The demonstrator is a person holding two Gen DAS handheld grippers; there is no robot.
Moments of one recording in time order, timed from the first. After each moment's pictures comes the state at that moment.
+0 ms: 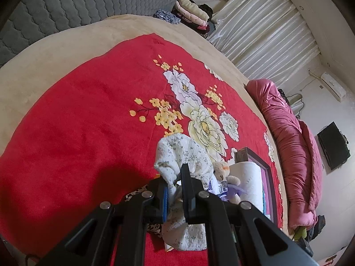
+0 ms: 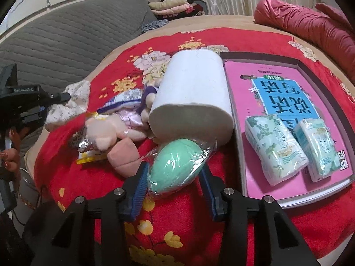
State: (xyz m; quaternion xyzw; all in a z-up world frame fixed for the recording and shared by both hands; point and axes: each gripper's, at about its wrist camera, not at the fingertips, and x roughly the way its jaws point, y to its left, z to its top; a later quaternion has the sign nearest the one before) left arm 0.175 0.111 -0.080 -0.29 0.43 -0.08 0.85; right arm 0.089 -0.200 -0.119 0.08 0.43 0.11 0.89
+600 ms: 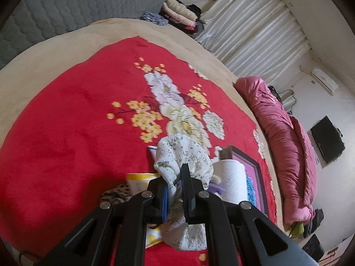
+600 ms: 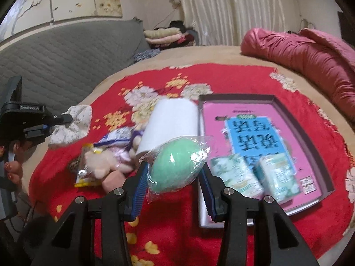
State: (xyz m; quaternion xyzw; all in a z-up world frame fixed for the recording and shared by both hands) left arm 0.176 0.081 -0.059 -0.28 0.41 -0.11 0.86; right arm 0.072 -0.228 -0.073 0.06 0.34 0.06 0.94
